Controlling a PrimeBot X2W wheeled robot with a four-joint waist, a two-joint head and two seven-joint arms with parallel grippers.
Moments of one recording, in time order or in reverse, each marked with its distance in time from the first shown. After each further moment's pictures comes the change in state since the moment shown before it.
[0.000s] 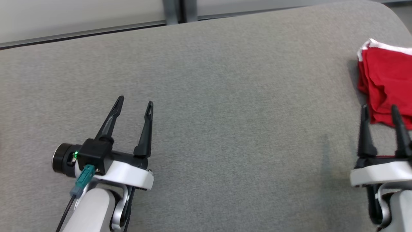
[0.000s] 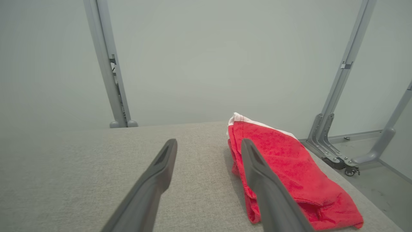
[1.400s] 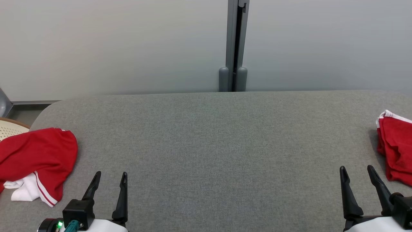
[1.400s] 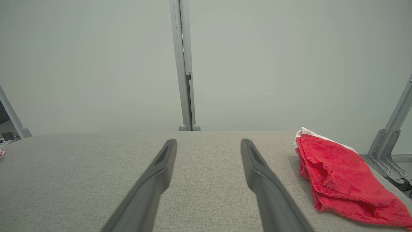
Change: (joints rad) left arm 0.317 0.065 0.056 0.049 -0.092 0.056 0.004; right arm 0.398 0.091 0.047 -0.348 -0.030 0.000 0.250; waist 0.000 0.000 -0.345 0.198
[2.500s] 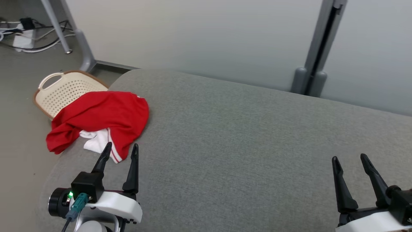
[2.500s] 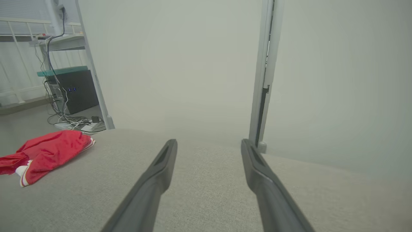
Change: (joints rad) left arm -0.159 -0.037 -0.041 0.062 -0.011 -0.016 -0.019; right arm 0.001 0.001 0.044 -0.120 -0.001 -0.001 0.046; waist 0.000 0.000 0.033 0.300
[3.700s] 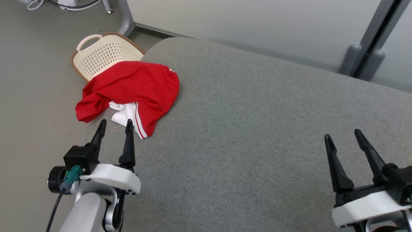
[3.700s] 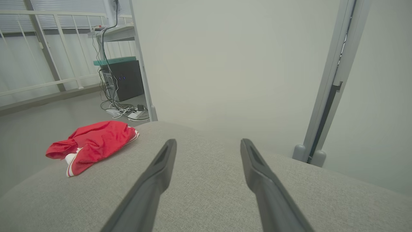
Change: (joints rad) left arm -0.131 -0.029 0.028 0.117 -0.052 -0.012 -0.022; right arm -0.084 -0.010 0.044 -0.057 -0.022 0.000 0.072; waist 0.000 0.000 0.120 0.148
